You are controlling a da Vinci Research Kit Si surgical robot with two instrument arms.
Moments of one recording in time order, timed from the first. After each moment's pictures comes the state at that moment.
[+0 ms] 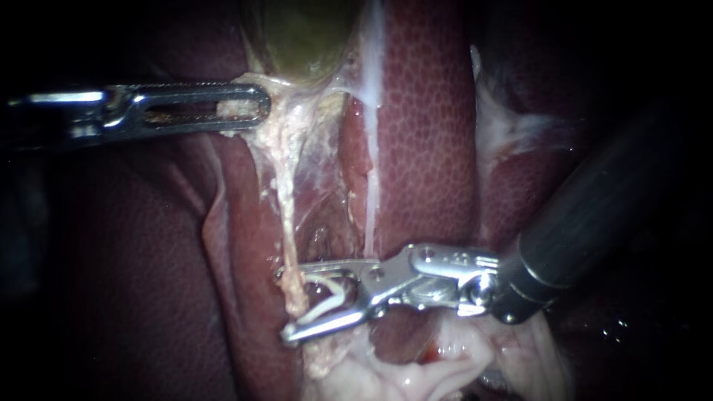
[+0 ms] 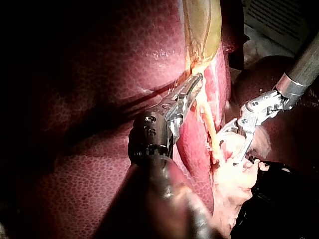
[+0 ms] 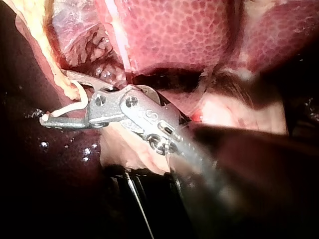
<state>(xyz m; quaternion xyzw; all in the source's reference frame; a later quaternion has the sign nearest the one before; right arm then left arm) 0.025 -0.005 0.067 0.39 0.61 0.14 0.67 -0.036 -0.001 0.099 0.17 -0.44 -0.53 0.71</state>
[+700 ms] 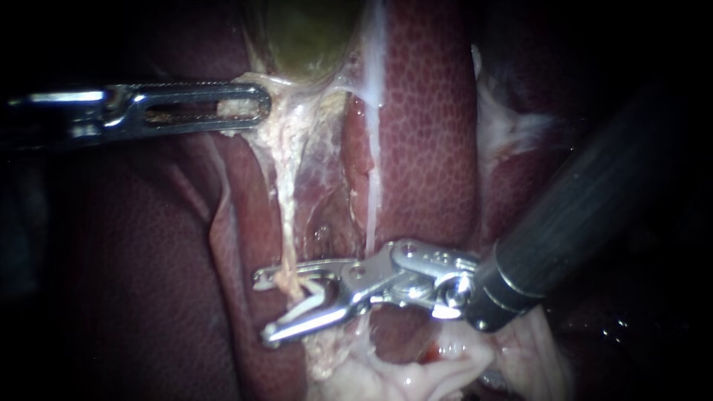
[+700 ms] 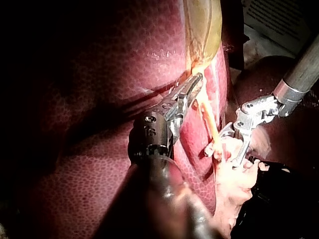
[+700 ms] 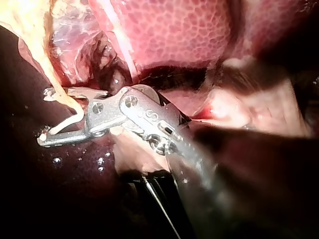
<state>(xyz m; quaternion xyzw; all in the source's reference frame) 0.025 -0.005 0.067 0.44 0.60 0.15 0.65 -0.036 -0.001 0.099 0.17 -0.44 -0.53 0.71</state>
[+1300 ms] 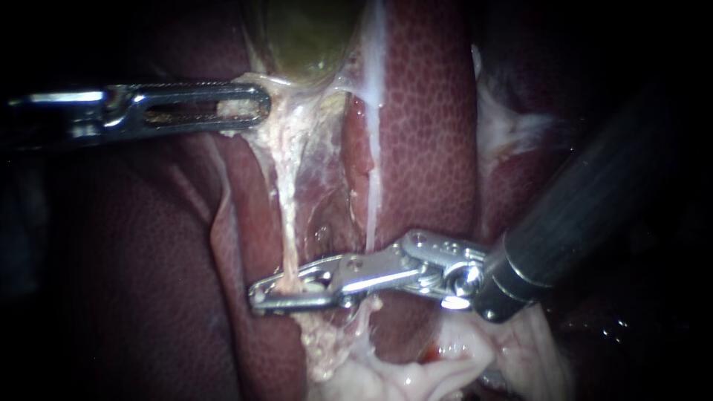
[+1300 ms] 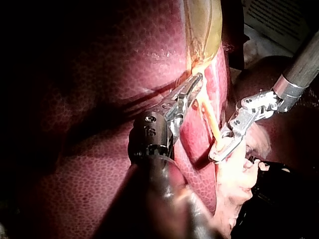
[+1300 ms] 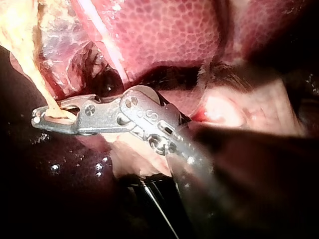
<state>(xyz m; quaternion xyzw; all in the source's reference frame) 0.025 -0.004 0.068 0.44 0.60 0.15 0.65 -0.036 -0.001 0.099 0.17 -0.44 -0.53 0.71</state>
